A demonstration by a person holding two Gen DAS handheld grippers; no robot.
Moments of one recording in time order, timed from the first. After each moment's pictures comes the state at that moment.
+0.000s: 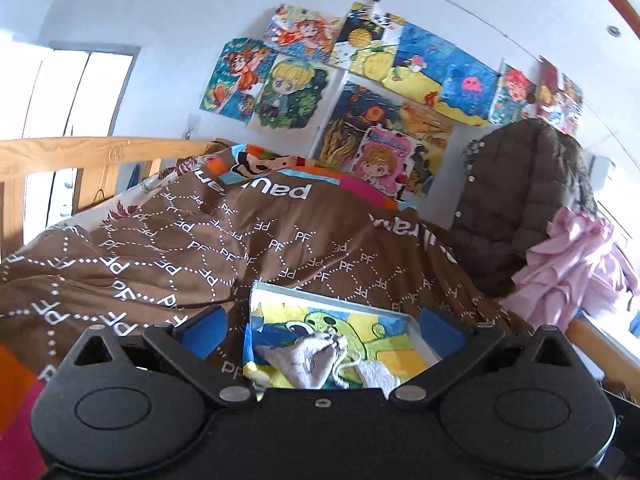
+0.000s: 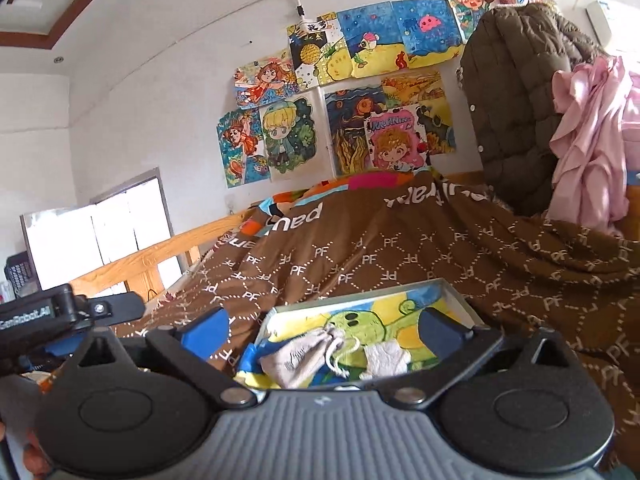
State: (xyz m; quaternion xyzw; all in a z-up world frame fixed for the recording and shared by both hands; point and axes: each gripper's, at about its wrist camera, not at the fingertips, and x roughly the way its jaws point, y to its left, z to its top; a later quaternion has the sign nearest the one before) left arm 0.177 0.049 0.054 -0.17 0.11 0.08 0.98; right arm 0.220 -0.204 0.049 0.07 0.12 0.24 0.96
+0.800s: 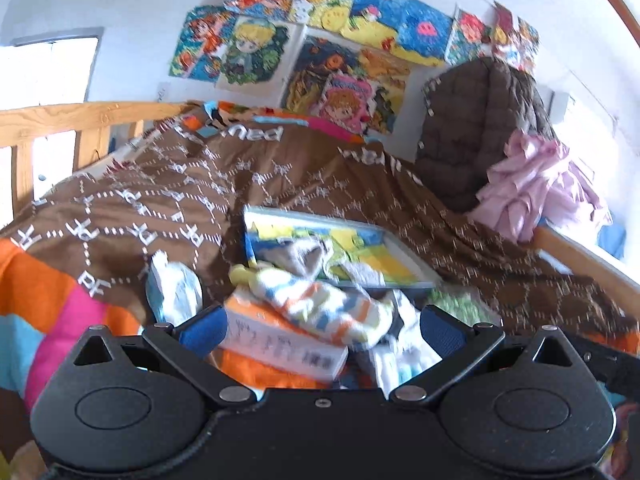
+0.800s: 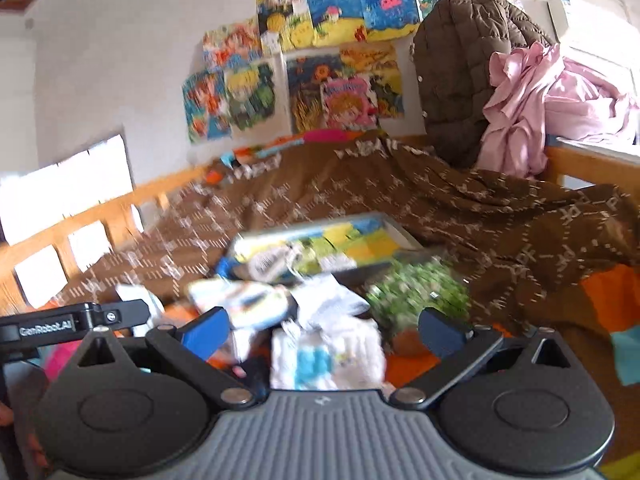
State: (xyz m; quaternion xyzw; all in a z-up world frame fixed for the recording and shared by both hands) left arm 0.086 0.036 -0.002 -0.13 0.18 0.01 0.97; right arm 0.091 -0.232 0.009 0.03 0.19 0.16 0.97
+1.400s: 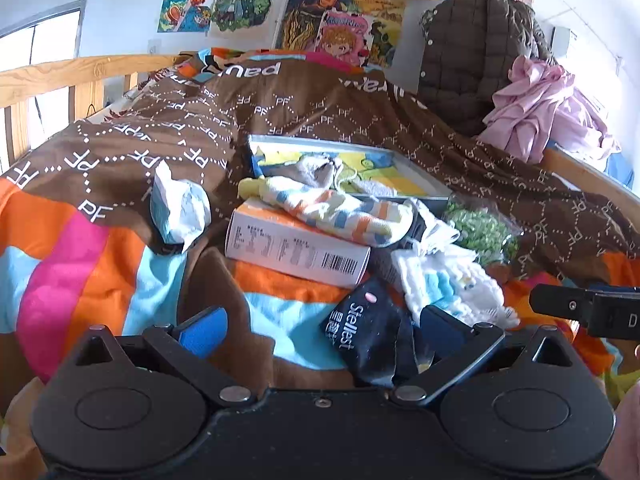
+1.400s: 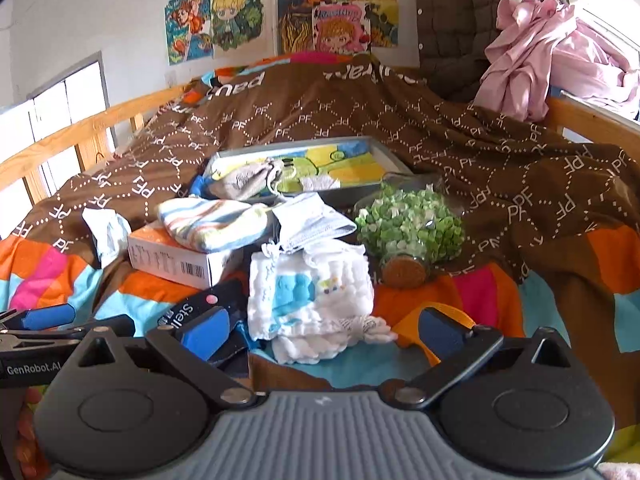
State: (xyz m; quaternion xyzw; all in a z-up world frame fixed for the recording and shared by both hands) left arm 0.083 0.034 -0.051 -0.09 0.27 0.01 0.96; right arm 0.115 -0.210 -0.016 -0.01 0.30 0.14 0.95
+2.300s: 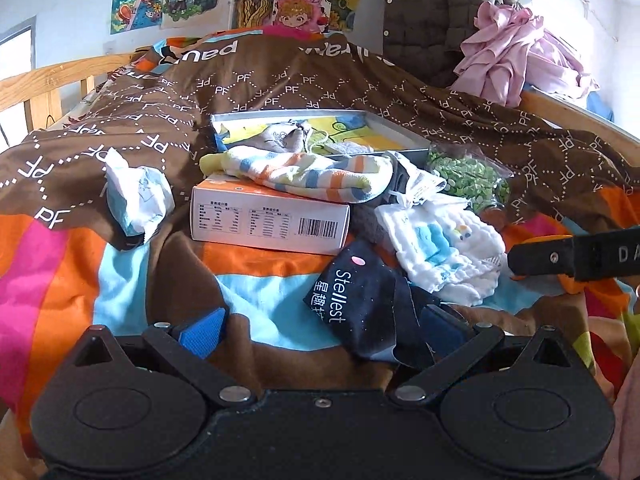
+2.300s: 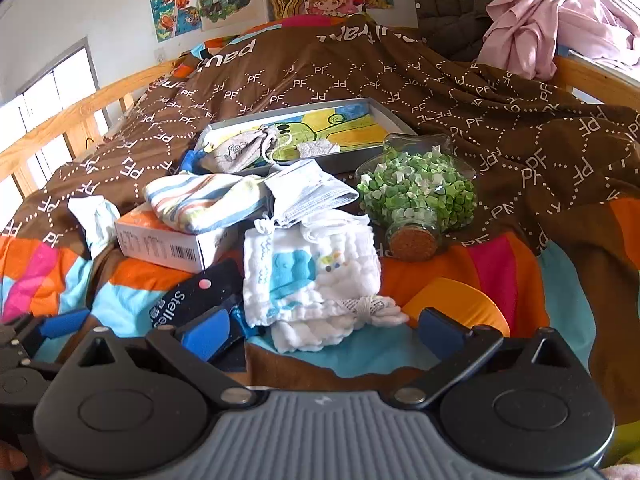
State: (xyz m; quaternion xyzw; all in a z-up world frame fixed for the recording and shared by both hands) left arm 0.105 0.018 -0.073 -0.03 0.30 -0.03 0.95; right arm 0.143 -0.209 -0.027 0.01 0.35 0.14 0.93
